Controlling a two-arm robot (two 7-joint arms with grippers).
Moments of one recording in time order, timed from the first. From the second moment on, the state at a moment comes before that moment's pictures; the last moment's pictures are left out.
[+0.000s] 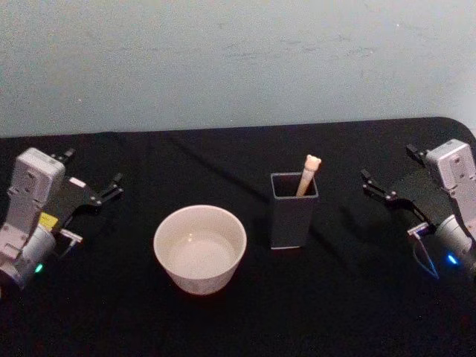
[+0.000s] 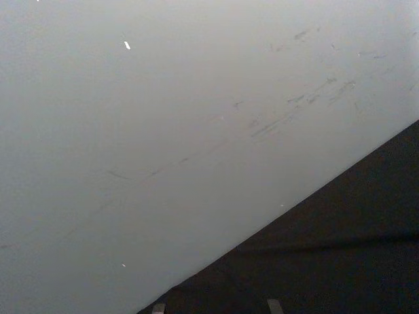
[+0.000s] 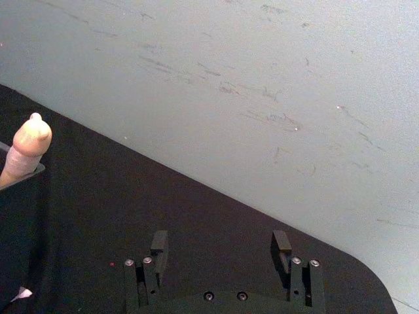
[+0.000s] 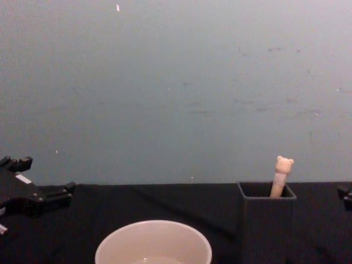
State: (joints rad) left arm -0.20 0.60 0.45 -1.41 -0.25 -0.12 0.03; right arm 0.20 0.60 -0.45 -1.41 0.25 -0.12 -0.03
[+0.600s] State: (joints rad) left arm -0.20 0.60 0.45 -1.41 -0.25 -0.12 0.03; right arm 0.20 0.60 -0.45 -1.41 0.25 -0.12 -0.03
